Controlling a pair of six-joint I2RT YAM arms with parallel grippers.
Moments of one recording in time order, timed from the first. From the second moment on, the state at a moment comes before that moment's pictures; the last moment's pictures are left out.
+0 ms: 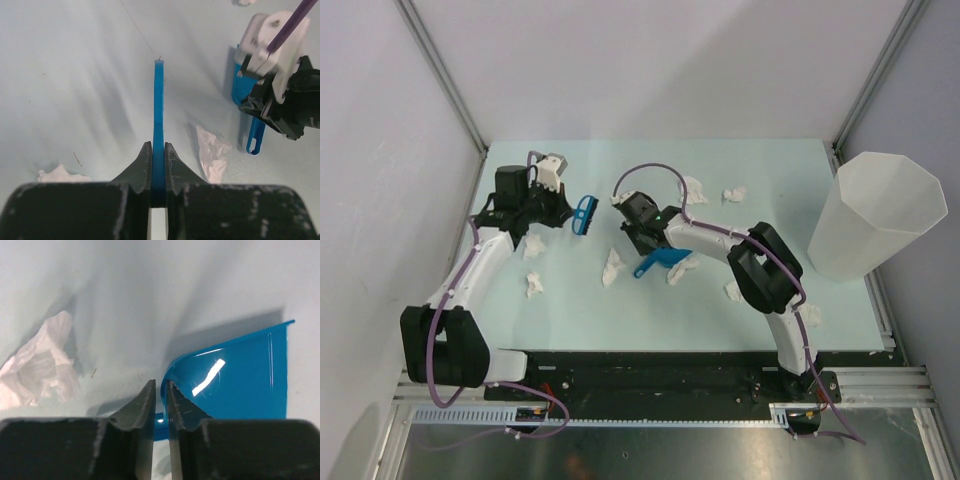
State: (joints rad) left arm -0.08 1.34 1.05 -0.35 0.41 0.12; right arm 0.83 2.12 1.61 -0.47 0.20 0.15
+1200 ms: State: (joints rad) left arm -0.02 1.20 0.99 -0.35 0.43 0.19; right arm 1.05 1.81 1.43 -0.48 0.06 -0.34
